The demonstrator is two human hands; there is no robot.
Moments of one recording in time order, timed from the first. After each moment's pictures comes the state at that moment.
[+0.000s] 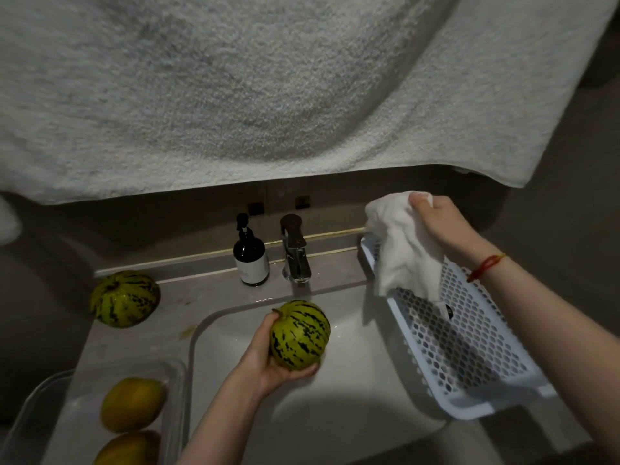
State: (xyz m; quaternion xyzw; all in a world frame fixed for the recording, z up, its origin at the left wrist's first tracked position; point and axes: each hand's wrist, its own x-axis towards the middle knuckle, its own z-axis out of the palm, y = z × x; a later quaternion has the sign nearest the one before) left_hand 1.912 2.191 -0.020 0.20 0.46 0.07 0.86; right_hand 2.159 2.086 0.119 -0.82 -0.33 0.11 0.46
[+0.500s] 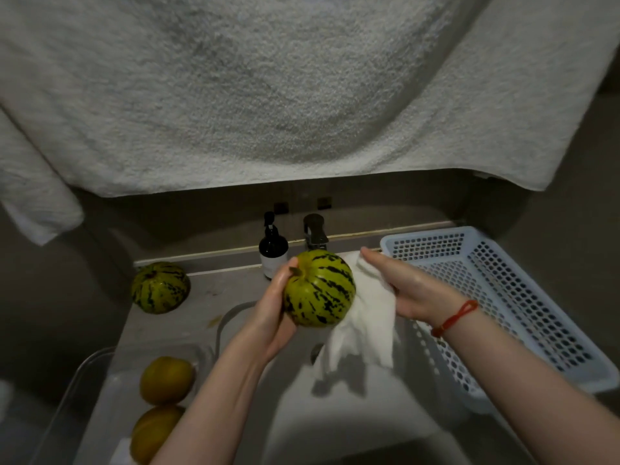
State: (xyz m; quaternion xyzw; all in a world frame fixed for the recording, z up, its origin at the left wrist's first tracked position) left_hand 1.900 2.193 0.055 0.35 0.28 0.22 0.87; right_hand 2.062 2.096 0.084 -0.56 -0.11 0.59 0.58
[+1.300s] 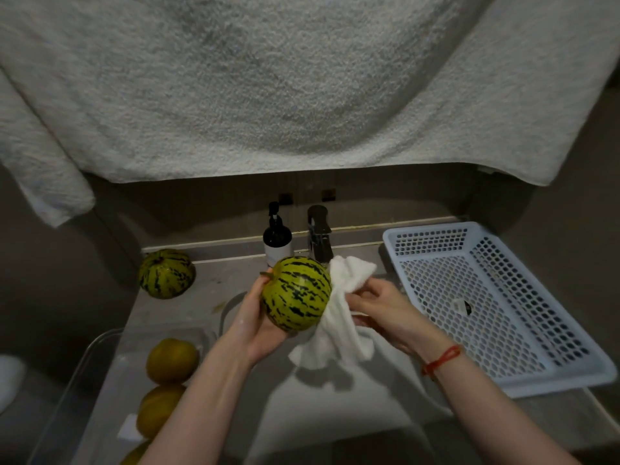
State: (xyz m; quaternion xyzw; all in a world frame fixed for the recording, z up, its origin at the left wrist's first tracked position) left_hand 1.869 2.194 0.039 0.25 0.35 0.16 0.89; right_hand 2.022 2.070 0.042 -0.57 -0.29 0.50 0.59
